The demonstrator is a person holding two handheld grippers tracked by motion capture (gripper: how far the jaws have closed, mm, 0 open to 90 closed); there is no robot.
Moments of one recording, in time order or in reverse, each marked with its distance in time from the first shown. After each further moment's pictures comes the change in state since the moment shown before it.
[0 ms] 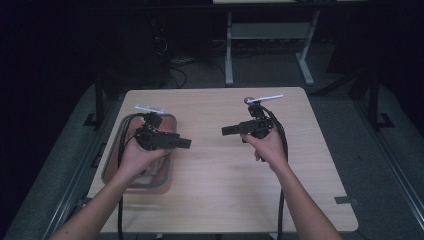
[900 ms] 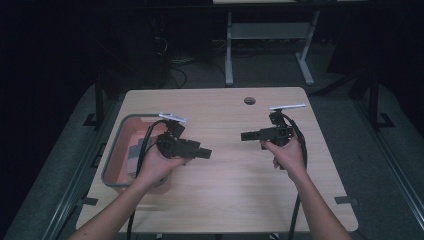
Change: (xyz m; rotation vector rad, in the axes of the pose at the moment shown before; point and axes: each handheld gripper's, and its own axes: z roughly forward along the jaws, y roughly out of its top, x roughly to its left) left arm -0.030 -0.005 0.043 0.042 -0.085 0.056; right arm -0.035 -0.030 -0.036 -0.033 -0.037 0.067
